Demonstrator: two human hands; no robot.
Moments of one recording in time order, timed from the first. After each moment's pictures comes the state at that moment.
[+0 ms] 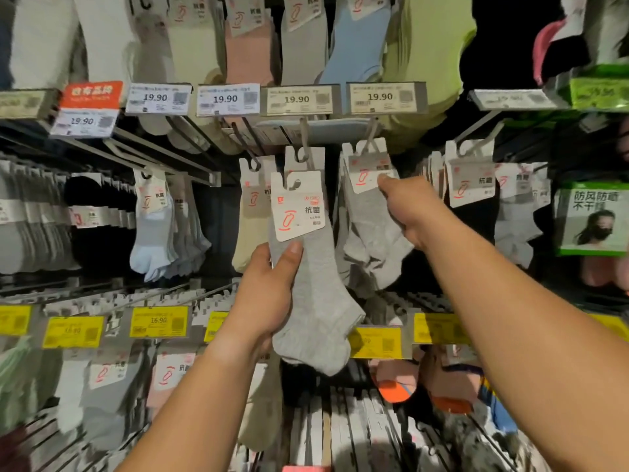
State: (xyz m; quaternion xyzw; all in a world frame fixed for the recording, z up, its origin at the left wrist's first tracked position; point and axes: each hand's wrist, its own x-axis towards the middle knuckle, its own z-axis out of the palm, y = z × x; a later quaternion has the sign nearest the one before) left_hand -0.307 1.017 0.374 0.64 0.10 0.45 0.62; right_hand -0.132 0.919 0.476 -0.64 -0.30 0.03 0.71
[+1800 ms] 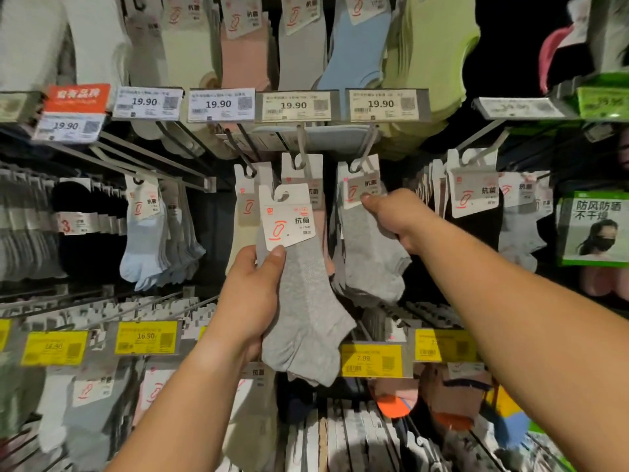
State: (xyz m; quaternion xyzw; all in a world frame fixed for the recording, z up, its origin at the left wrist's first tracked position) left_hand -0.303 1.034 0.386 0.62 0.13 0.47 0.62; right_hand -0.104 0.938 0.477 -0.71 -0.32 0.02 0.62
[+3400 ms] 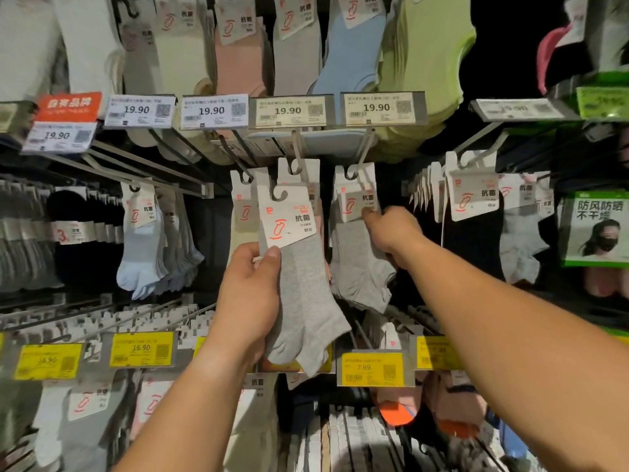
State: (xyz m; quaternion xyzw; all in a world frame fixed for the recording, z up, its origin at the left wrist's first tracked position) left_hand -0.291 1.037 0.389 0.62 0.13 0.51 0.58; right_hand -0.091 0.951 0.461 -0.82 -0.27 -0.09 0.50
